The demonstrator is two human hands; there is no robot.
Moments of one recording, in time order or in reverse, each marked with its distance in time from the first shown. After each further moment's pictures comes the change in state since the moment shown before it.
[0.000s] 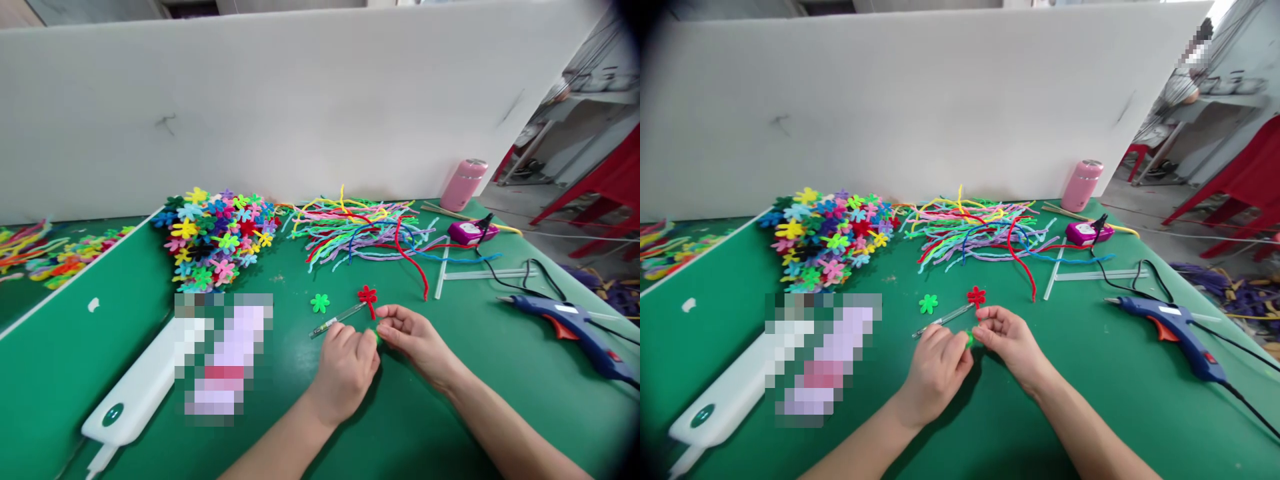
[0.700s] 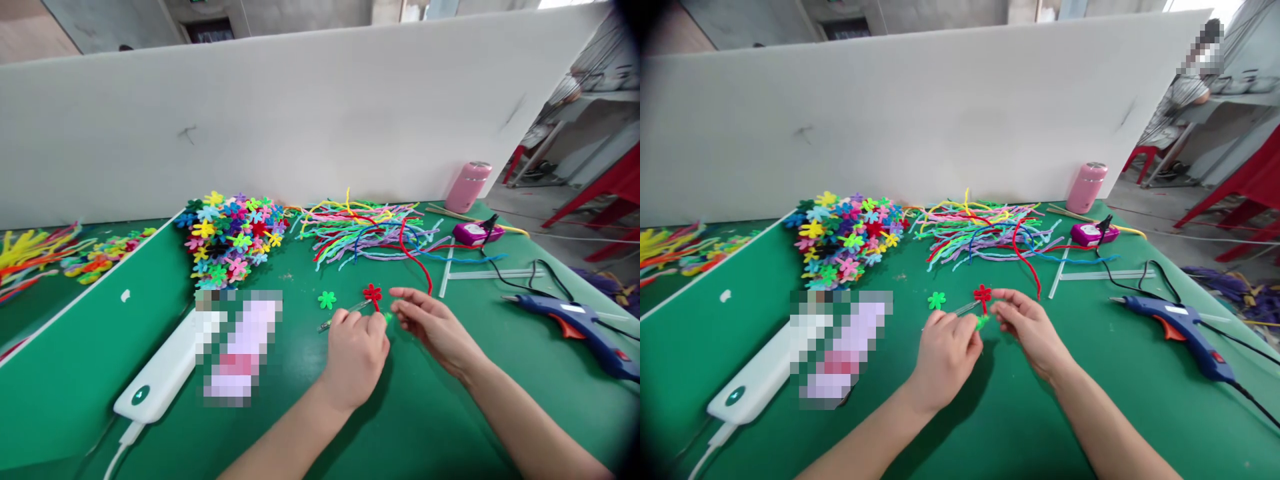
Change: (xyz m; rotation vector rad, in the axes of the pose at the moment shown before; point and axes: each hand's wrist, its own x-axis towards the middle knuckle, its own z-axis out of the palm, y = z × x) left_hand 0.019 0.009 -0.016 -0.098 -0.091 -0.178; right_hand -0.008 -0.027 -0.001 -0.040 0.122 0.001
